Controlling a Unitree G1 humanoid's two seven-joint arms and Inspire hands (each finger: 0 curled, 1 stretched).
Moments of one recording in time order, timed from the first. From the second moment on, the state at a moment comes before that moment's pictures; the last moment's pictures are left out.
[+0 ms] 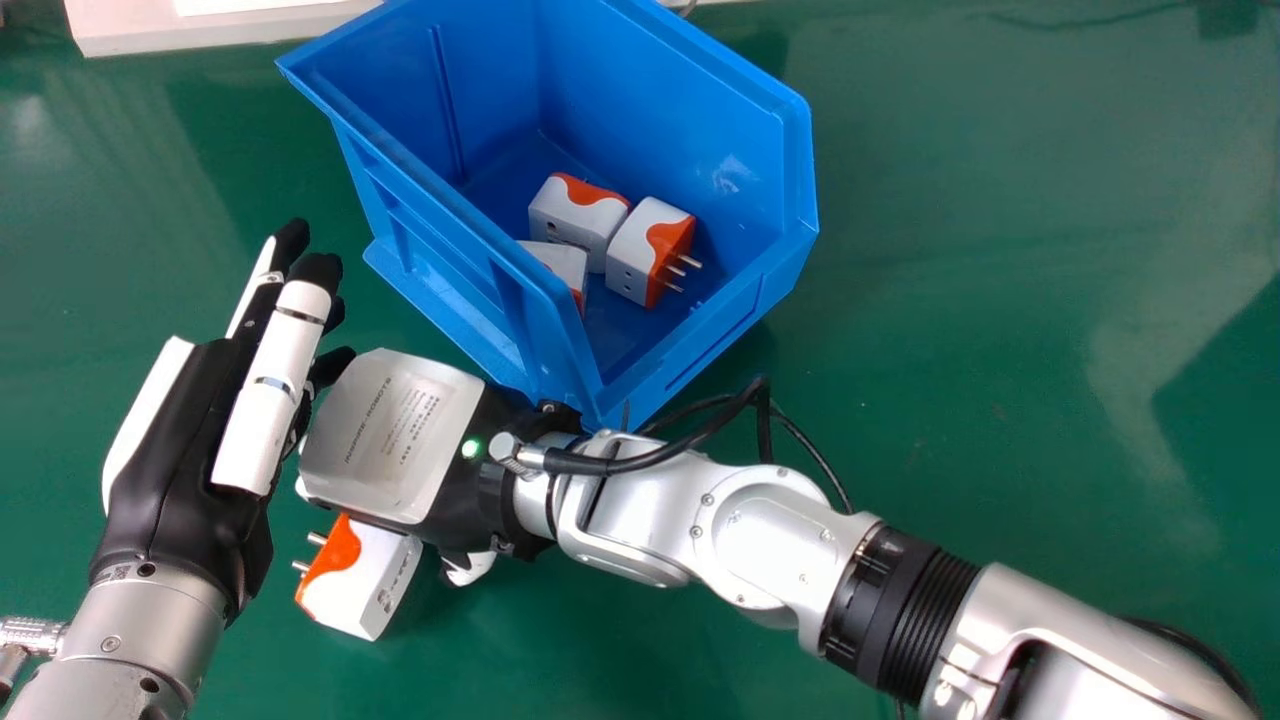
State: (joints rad) left arm 0.31 0.26 0.22 -0.69 -0.16 0.49 -0.17; right arm -0.83 0.00 1.00 0.59 -1.21 -0.17 0.10
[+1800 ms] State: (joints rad) left arm 0.34 0.25 0.19 -0.74 -0.13 0.53 -0.13; right arm -0.74 0.07 0.92 0.66 -1.06 -0.16 -0.01
